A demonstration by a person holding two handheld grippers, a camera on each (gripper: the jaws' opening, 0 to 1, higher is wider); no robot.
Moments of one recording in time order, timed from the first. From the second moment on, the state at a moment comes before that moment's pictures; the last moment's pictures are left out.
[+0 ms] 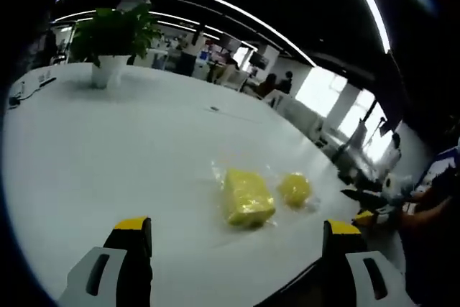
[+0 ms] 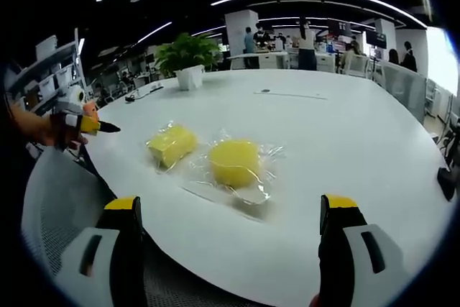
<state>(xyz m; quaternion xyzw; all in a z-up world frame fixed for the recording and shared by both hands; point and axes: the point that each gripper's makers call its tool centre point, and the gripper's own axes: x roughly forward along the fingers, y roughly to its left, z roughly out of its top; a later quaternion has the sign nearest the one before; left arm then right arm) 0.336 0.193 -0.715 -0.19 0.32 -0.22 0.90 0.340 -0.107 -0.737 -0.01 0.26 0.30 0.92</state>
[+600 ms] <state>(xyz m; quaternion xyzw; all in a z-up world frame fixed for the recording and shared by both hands) 0.393 0.190 -0.692 -0.17 0.33 -0.25 0.90 0.340 -0.106 -0.734 0.01 0.26 0.31 0.92</state>
